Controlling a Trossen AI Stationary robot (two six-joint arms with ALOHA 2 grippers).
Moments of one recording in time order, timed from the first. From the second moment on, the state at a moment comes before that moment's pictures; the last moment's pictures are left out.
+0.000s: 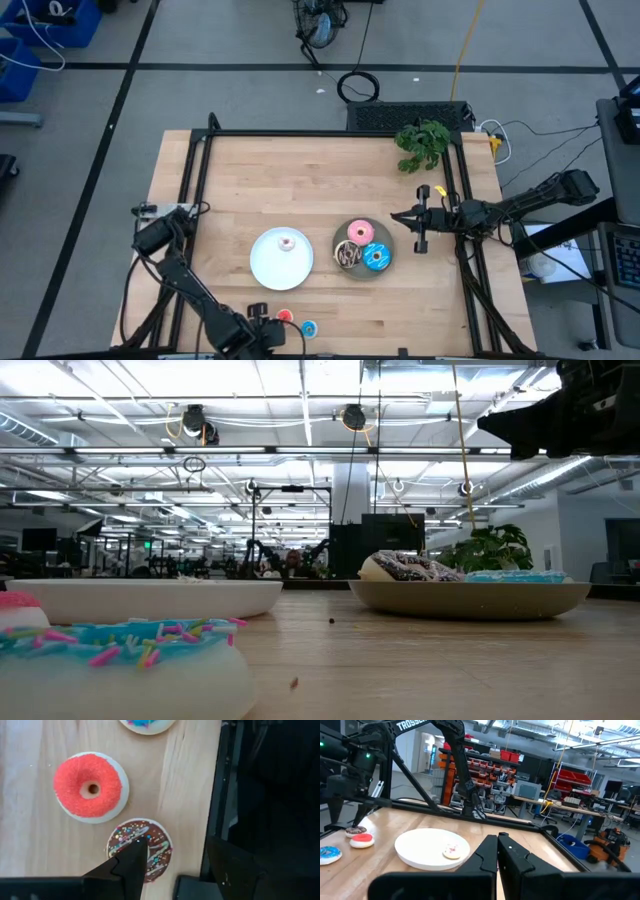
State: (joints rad) left arm -0.87 2.06 1.50 -0.68 -0.16 -1.01; right arm 0.25 0.61 0.02 0.72 0.31 -0.23
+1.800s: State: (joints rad) left arm -0.86 1.87 1.71 -1.22 -0.38 -0.73; right arm 0.25 0.61 0.02 0.78 0.31 -0.27
